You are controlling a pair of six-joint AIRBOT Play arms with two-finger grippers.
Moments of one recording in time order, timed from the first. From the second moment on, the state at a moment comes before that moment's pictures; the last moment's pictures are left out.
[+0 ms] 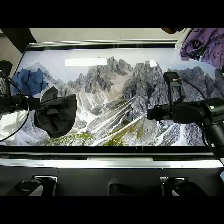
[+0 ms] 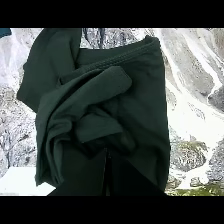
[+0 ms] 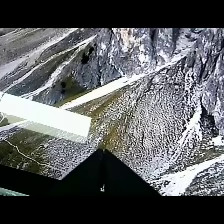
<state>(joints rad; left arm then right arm) -0.09 -0.90 1.10 1.65 -1.09 -1.60 0.28 -0.93 1.05 1.68 -1.14 -1.48</state>
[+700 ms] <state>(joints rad) -0.09 -0.90 1.10 1.65 -1.08 -1.60 0.28 -0.93 1.05 1.68 -1.12 -1.48</state>
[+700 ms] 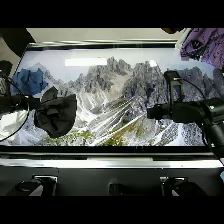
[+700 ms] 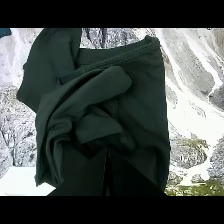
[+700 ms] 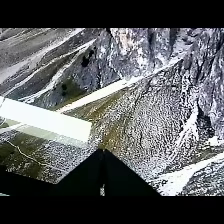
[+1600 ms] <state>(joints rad) 0.13 -1.34 1.02 1.57 -1.11 -1.77 0.28 -0.93 1.05 1.68 -1.11 -1.48</state>
